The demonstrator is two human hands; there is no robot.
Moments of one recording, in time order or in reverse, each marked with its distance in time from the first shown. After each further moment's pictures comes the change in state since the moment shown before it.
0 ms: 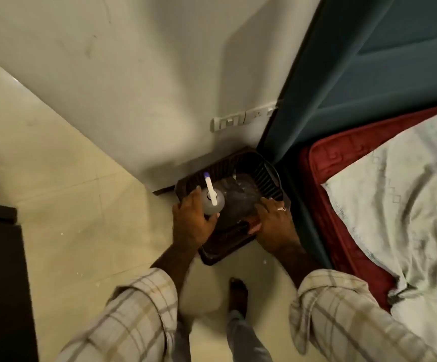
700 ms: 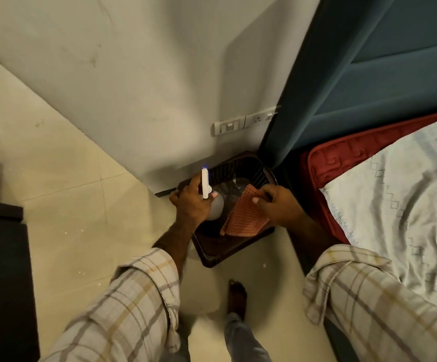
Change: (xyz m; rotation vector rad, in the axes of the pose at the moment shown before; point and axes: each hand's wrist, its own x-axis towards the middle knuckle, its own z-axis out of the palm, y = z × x) left_hand 0.052 0.029 -0.023 -0.149 -0.046 -0.289; right_hand 0.039 0.004 -0.079 0.460 -0.055 0.013
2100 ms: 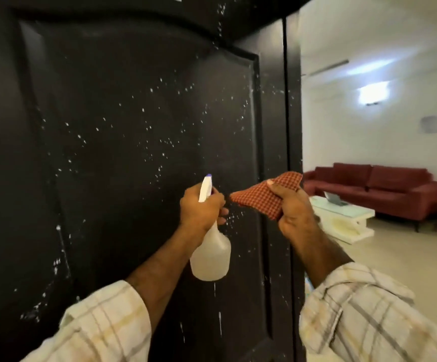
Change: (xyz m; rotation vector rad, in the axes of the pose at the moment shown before) left_hand -0.292 -0.220 -0.992 -0.571 1.589 -0.300; right_hand -0.177 -1.139 0.322 1.175 -1.033 -0.695
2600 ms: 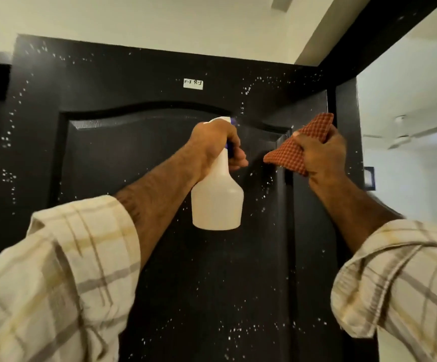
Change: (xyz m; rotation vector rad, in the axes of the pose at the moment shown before) left_hand 0.097 0.258 0.067 0.005 0.173 0.272; right_hand 0.201 -0.200 0.125 -0.163 -0.288 -0.557
